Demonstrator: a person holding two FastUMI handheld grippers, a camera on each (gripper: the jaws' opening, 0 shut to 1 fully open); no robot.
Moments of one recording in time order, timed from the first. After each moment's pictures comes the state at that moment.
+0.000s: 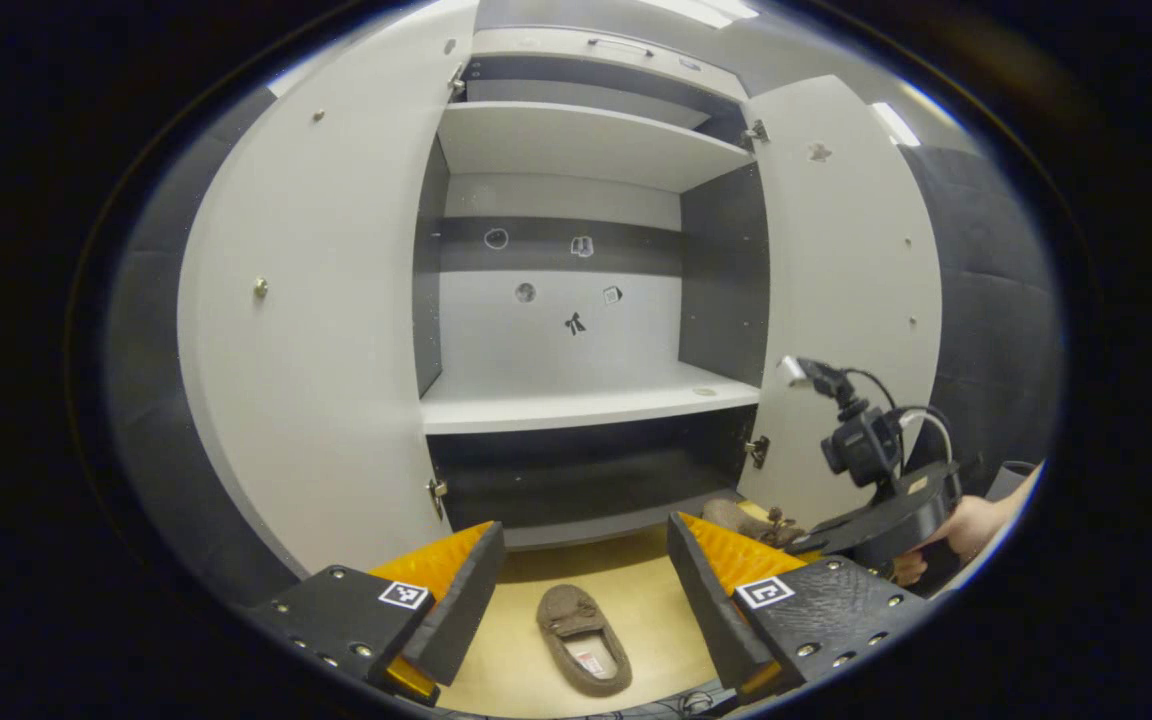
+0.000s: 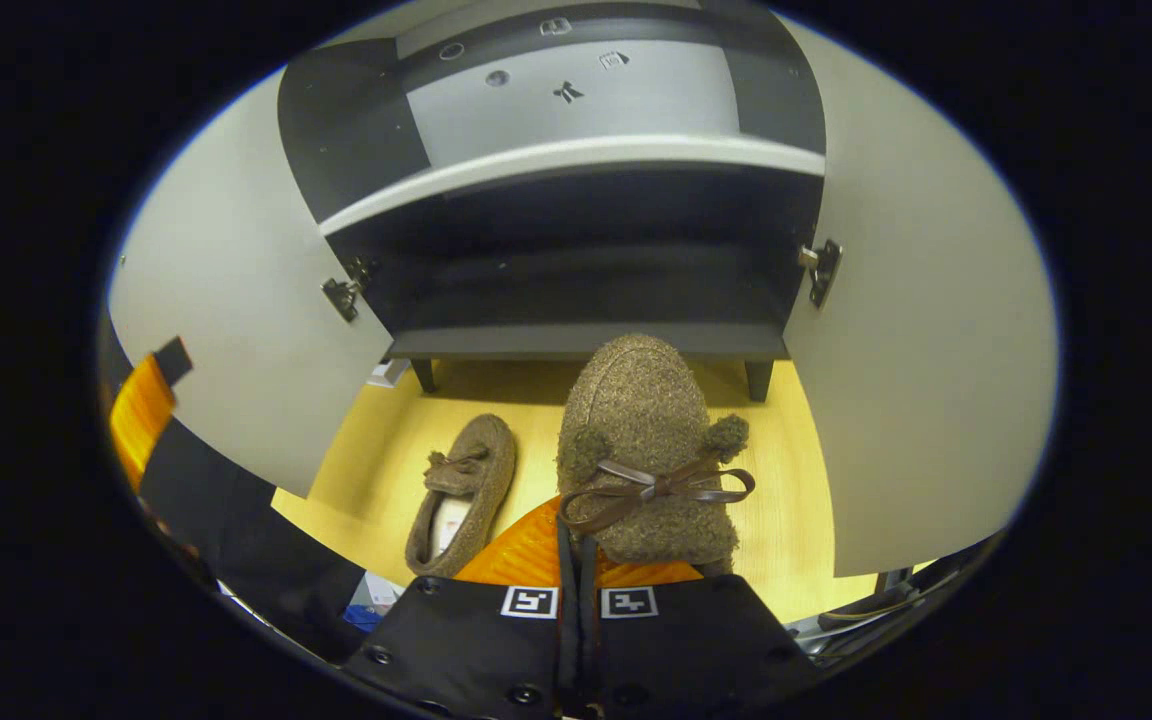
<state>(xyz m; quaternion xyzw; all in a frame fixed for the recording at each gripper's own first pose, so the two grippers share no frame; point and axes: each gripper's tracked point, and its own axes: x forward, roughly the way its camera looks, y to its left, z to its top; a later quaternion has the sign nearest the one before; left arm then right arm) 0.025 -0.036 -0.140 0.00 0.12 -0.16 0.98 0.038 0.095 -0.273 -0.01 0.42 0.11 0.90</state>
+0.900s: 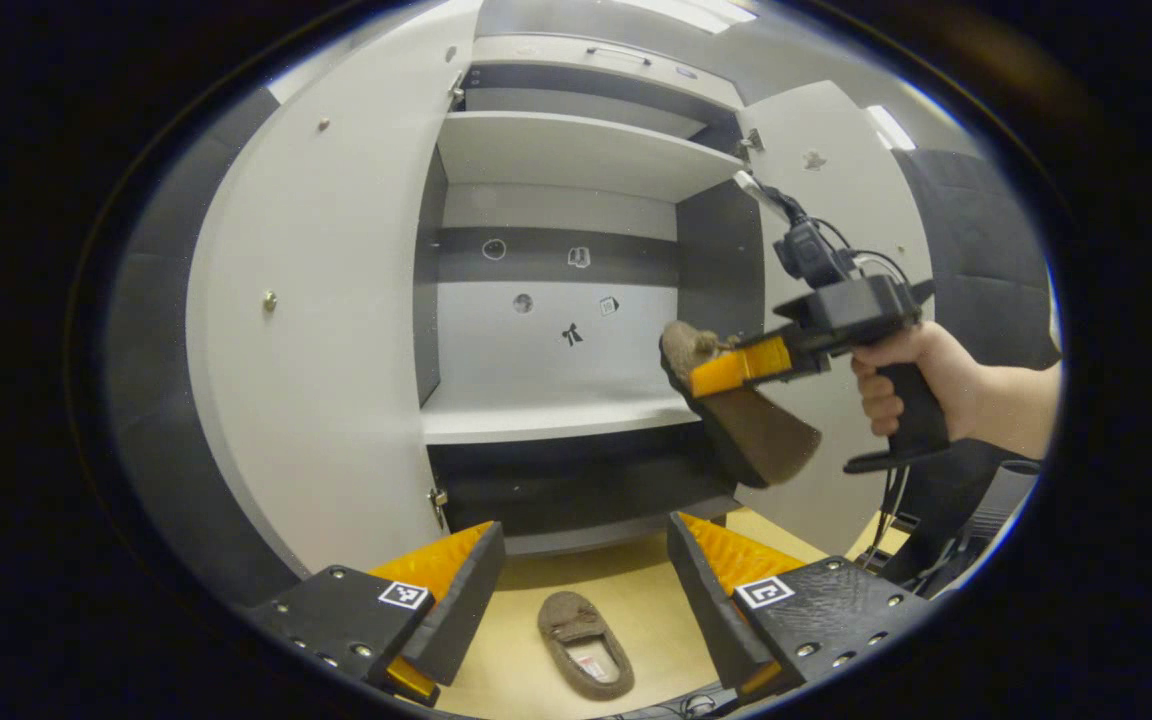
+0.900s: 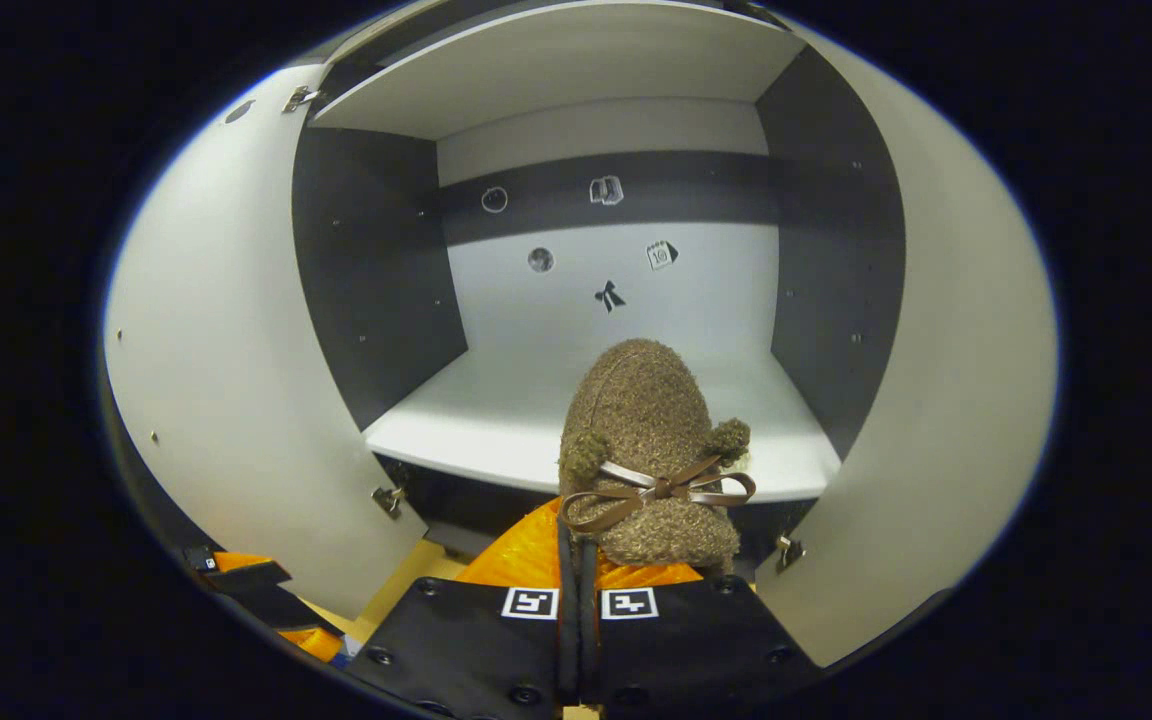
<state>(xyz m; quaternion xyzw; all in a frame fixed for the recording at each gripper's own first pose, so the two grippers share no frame) 0.023 -0.026 -0.132 0.00 0.11 -0.16 0.98 0.181 0.129 -0.089 -0.04 0.21 0.14 0.97</state>
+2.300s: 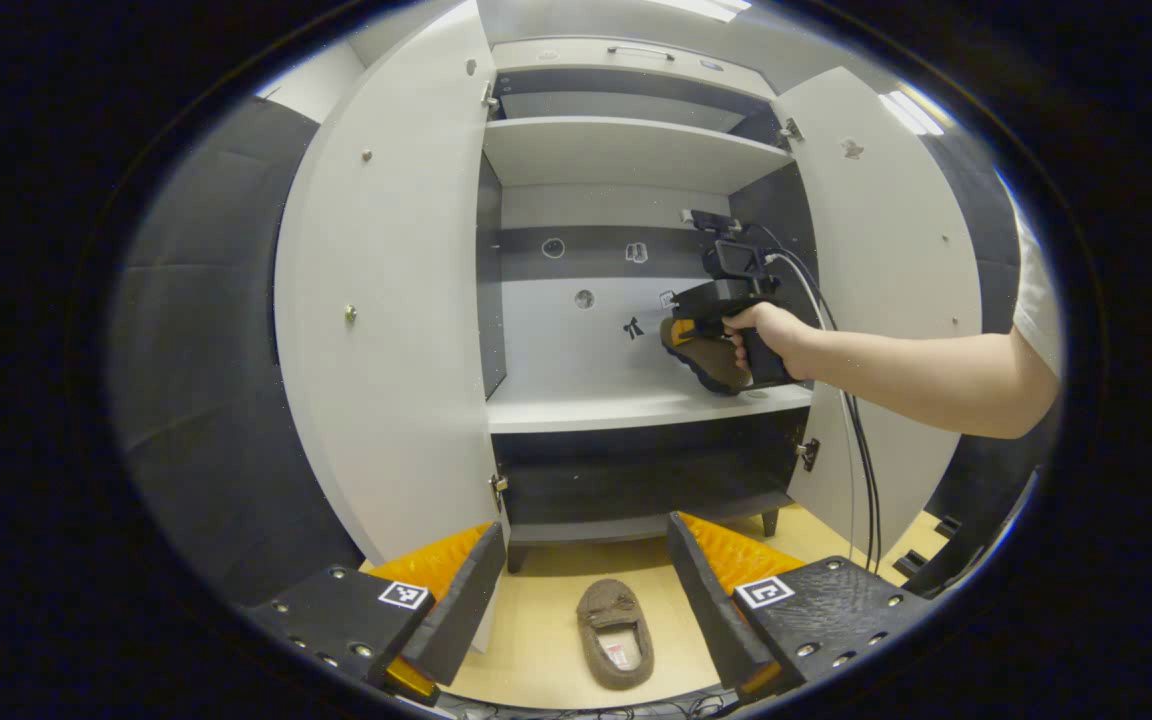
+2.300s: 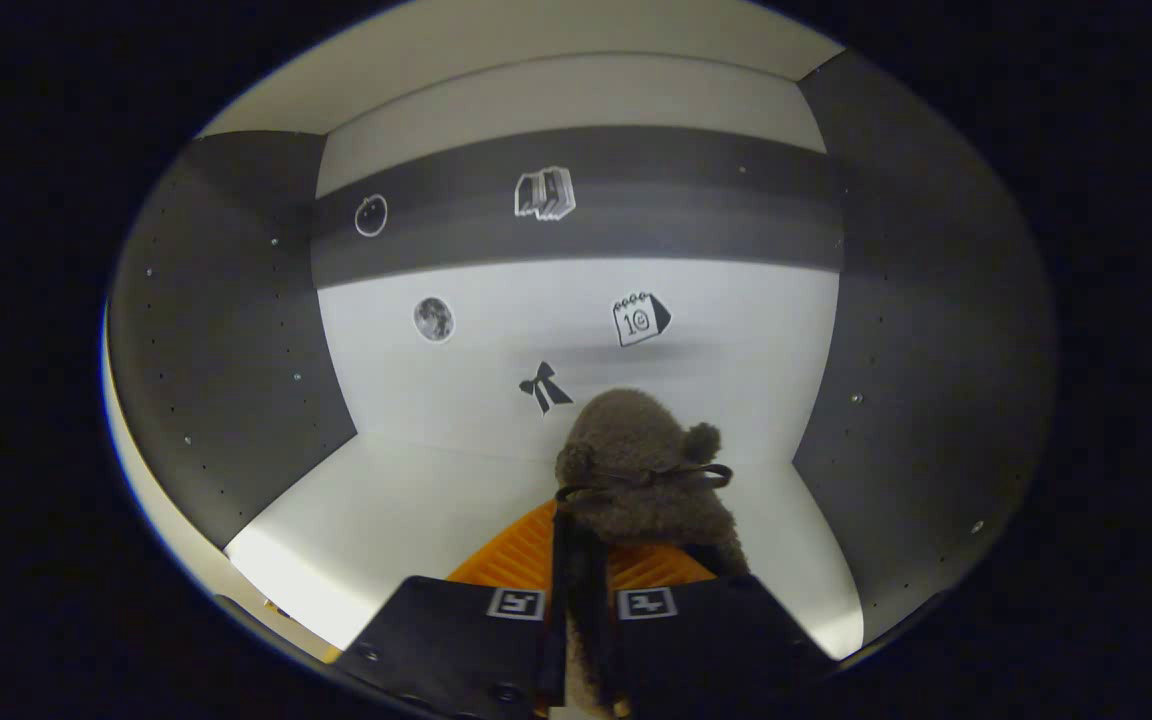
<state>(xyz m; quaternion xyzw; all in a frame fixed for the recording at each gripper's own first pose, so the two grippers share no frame) 0.005 -0.006 -0.129 0.01 0.12 -0.05 0.99 0.389 0.132 -0.106 -0.04 0.22 0.09 0.97</state>
